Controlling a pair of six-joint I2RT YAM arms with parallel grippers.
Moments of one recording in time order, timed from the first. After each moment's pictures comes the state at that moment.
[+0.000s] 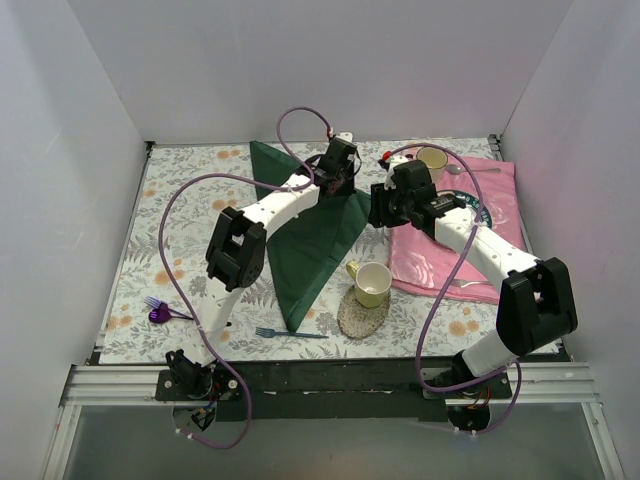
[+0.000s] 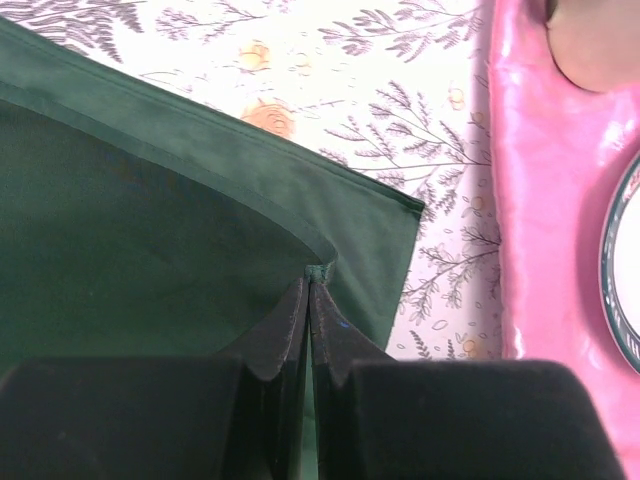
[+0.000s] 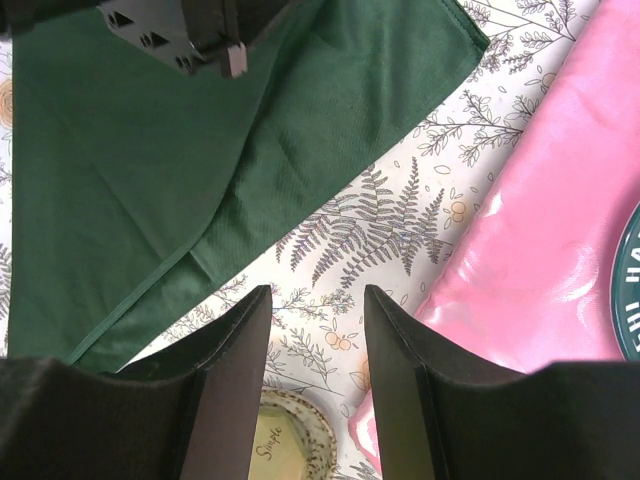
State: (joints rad) left arm -0.64 2.33 2.06 -0.42 -0.17 -0.46; right arm 0.46 1.53 1.16 -0.38 -0.09 0.21
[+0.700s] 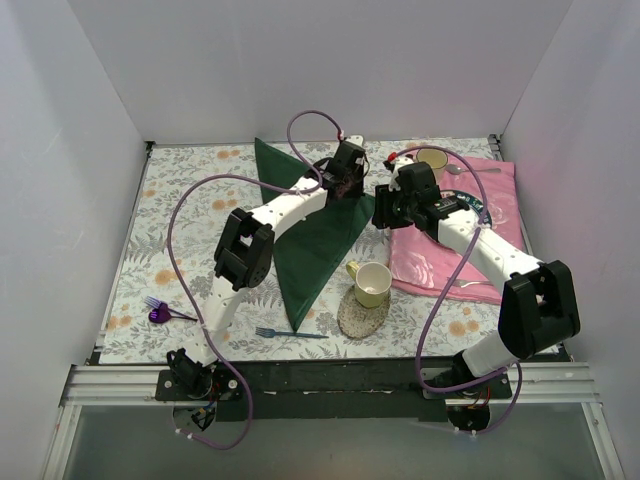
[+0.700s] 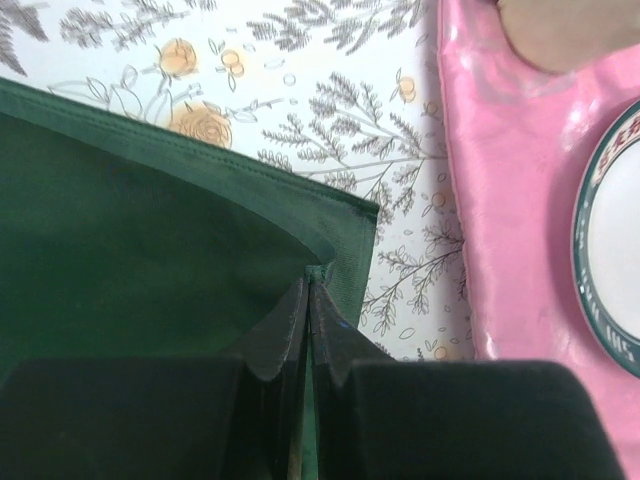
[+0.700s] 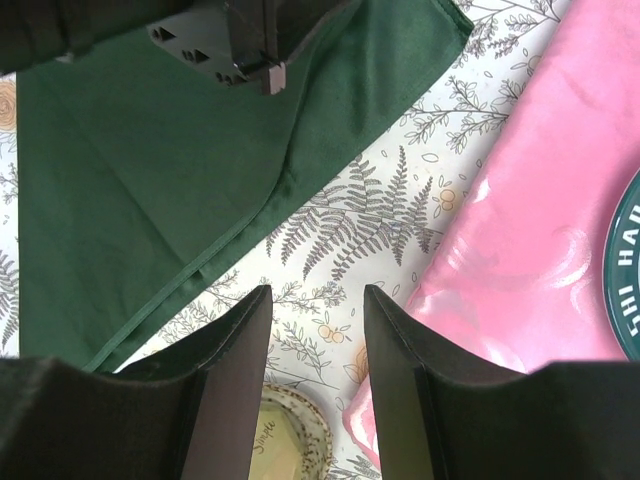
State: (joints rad) left arm -0.68 2.39 2.12 -0.39 -0.13 -0.44; right arm 0.44 1.51 1.14 -0.37 -0.09 0.23
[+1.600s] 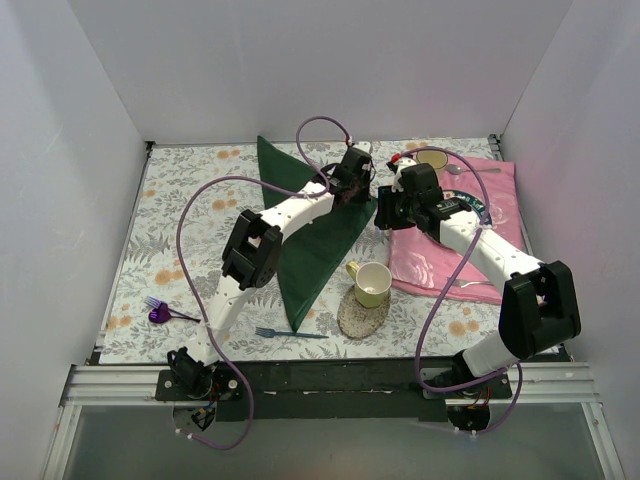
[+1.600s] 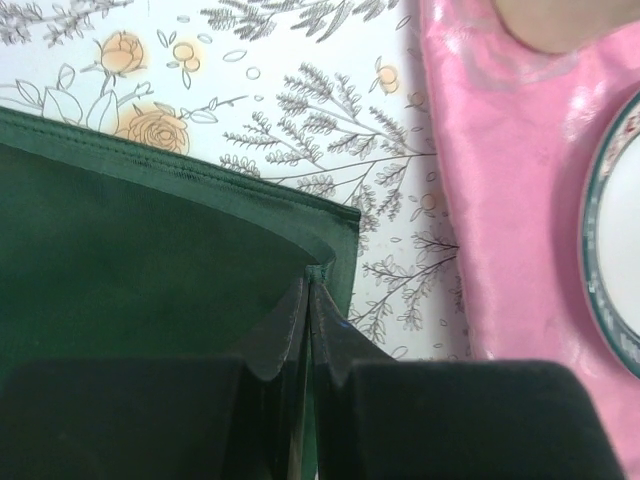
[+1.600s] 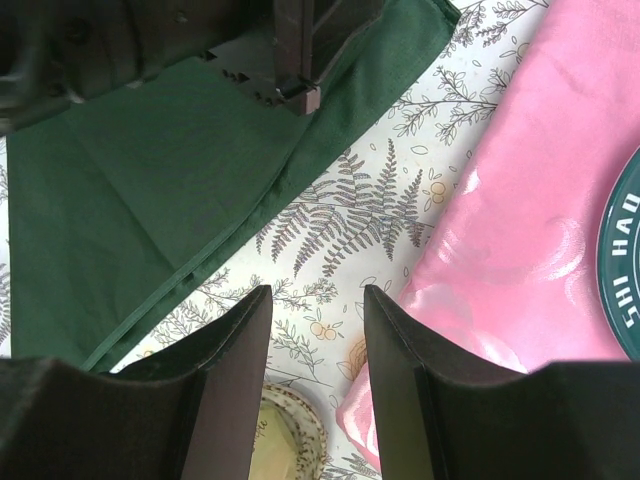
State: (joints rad) left arm -0.70 2.46 2.16 -0.36 -0.12 -0.43; right arm 0.42 1.50 1.11 -0.36 -0.09 0.23
